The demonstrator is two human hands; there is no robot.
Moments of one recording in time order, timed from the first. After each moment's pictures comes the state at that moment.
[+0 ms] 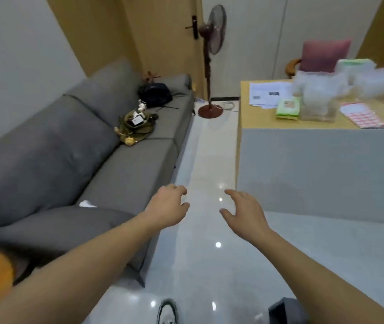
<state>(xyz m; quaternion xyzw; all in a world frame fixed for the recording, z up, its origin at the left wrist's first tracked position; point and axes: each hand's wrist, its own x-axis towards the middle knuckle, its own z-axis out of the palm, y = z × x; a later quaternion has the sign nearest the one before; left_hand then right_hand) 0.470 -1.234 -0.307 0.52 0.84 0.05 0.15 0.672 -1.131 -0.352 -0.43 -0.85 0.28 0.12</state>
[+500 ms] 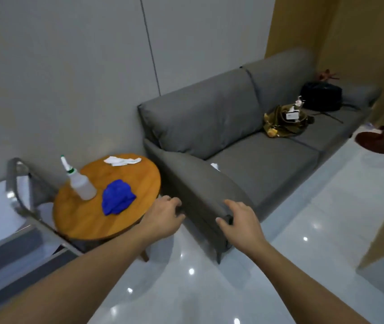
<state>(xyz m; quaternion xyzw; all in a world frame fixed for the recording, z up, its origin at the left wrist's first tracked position) 0.311 -1.640 -0.332 0.17 0.96 0.15 0.14 0.391 -1.426 -0.359 -0.11 -0.94 0.31 0.01</state>
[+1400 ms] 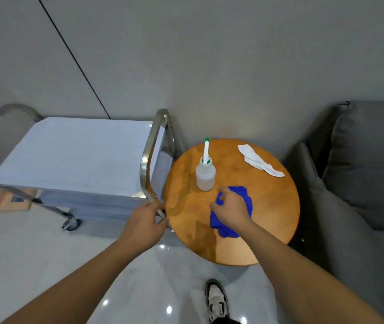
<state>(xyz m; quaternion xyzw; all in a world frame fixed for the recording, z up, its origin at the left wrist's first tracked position) 0.131 -2.022 -0.371 -0.31 0.90 0.28 0.09 -0.028 -1.851 -0.439 0.15 -0.90 0.32 -0.26</state>
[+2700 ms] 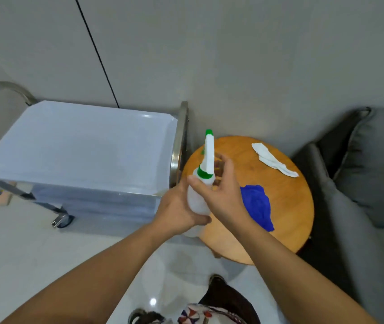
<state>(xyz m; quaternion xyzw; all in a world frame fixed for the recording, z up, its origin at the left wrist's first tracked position) 0.116 -2.106 -0.389 -0.21 0.88 0.43 0.06 0.049 -1.994 -0.359 0.17 -0.78 0.58 -0.14</state>
